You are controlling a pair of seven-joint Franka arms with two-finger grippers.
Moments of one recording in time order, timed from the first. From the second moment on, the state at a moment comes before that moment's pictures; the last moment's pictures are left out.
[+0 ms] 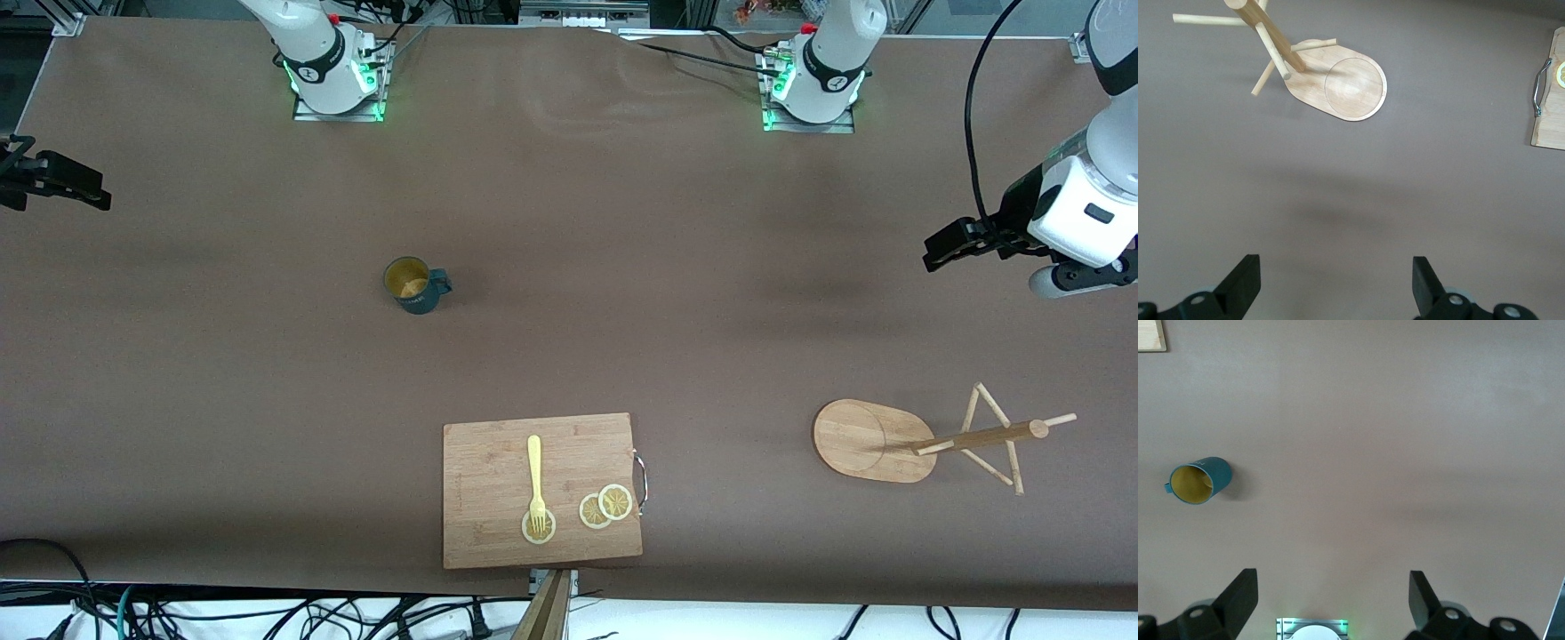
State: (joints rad) left arm -0.14 0.10 0.08 -1.55 -0.02 1.61 -0.28; right arm -0.06 0.10 0.00 -1.43 -0.06 1.40 -0.11
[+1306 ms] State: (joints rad) left arm -0.14 0.10 0.08 -1.55 -0.02 1.61 -0.28; right arm -0.06 0.10 0.00 -1.43 -0.06 1.41 -0.11
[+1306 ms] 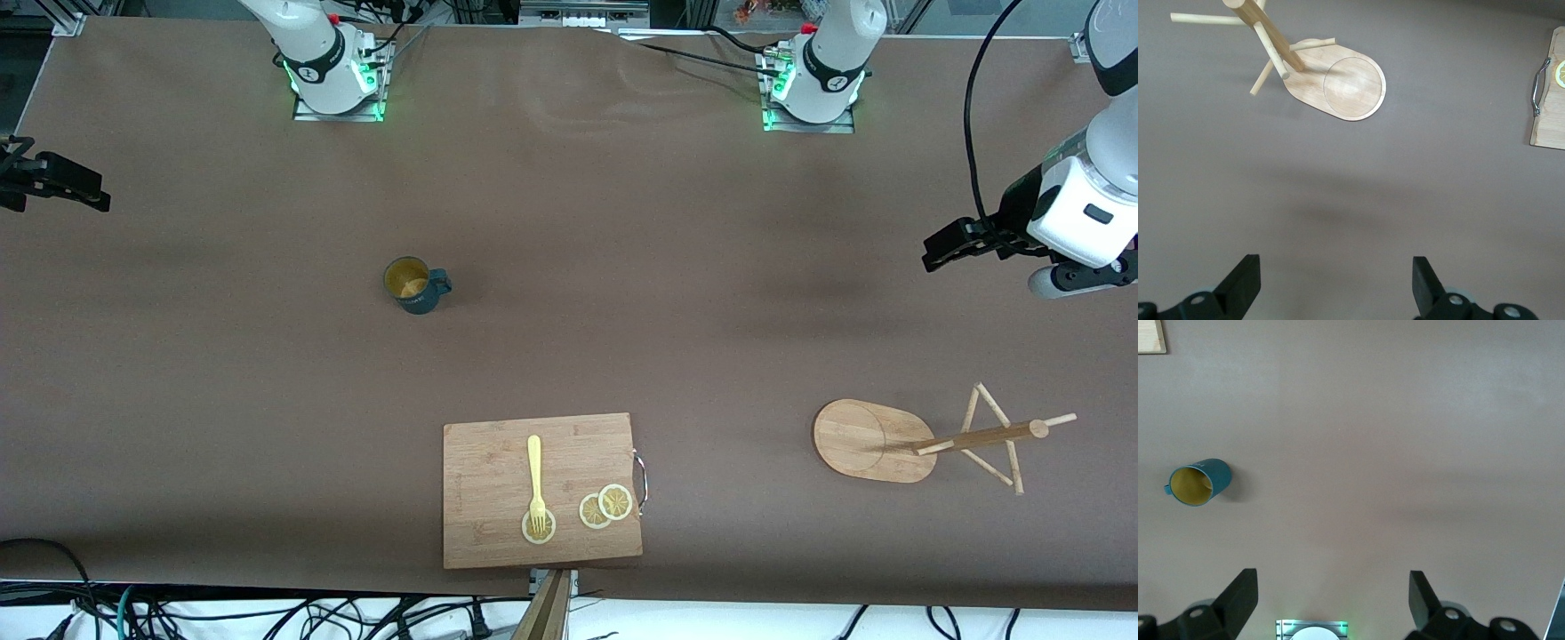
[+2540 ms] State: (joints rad) left arm -0.14 0.11 0.07 -1.55 -0.08 1.61 -0.28; right arm -0.02 0.22 0.00 -1.44 -0.06 1.40 -0.12
